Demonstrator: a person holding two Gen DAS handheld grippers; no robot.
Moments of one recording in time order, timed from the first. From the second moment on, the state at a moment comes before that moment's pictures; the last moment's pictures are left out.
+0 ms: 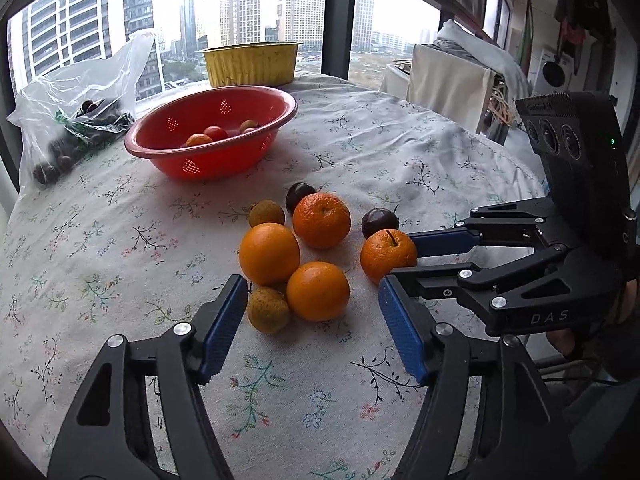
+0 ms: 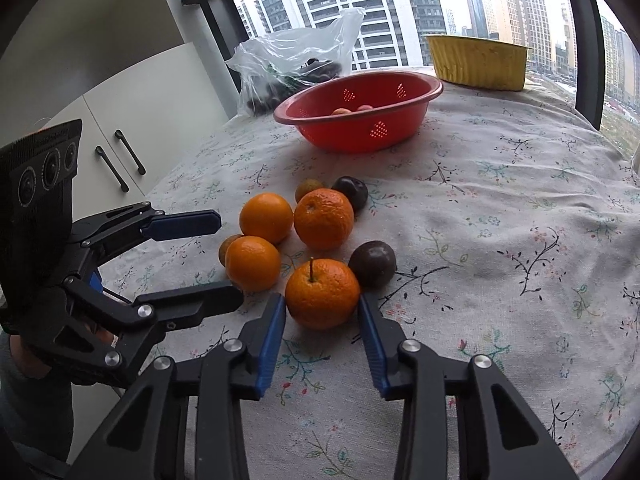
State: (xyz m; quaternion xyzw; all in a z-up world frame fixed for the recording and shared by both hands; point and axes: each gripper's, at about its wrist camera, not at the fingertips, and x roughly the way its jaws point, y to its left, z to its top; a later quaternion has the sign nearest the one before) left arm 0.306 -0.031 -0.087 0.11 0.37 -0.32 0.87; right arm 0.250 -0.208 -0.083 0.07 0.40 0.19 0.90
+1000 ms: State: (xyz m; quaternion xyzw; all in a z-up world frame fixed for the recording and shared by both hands) left arm 0.290 -0.067 -0.100 0.24 0.35 -0.28 0.86; right arm 0.236 -0.227 -0.086 0.08 0.39 0.20 0.90
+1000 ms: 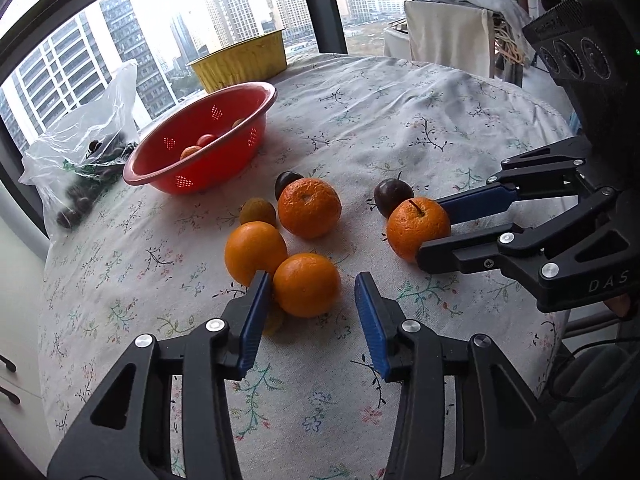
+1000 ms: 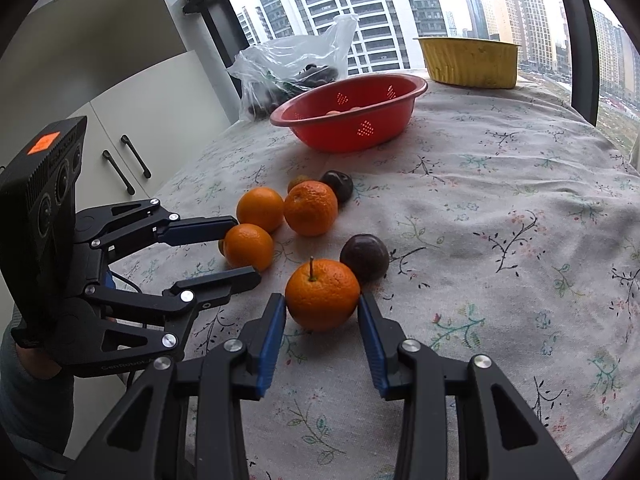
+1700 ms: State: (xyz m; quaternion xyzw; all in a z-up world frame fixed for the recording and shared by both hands) left arm 0.289 -0.068 -0.101 0.24 0.34 -0.28 0.87; right arm 0.233 -0.231 -0.085 0.08 0.38 0.21 0.90
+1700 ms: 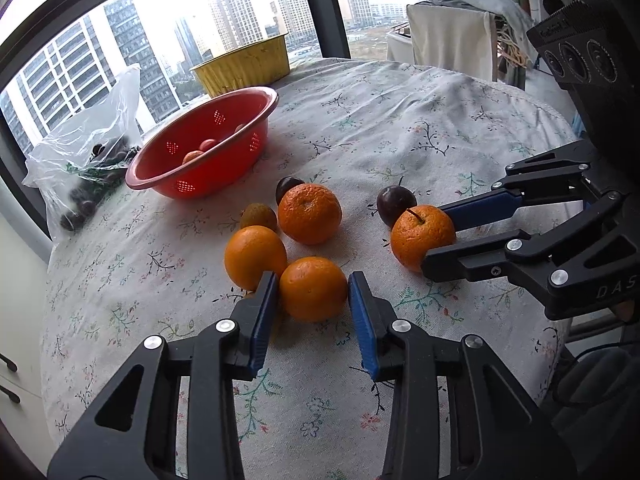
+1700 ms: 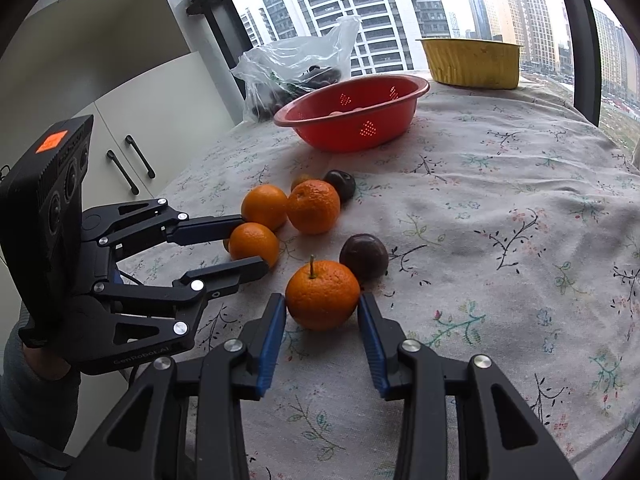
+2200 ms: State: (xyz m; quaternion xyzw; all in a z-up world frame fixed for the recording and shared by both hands) left arm 0.274 -0.052 -0.097 0.21 0.35 -0.29 0.86; right arm 0.225 -0.228 -0.083 0.07 0.38 0.22 0.89
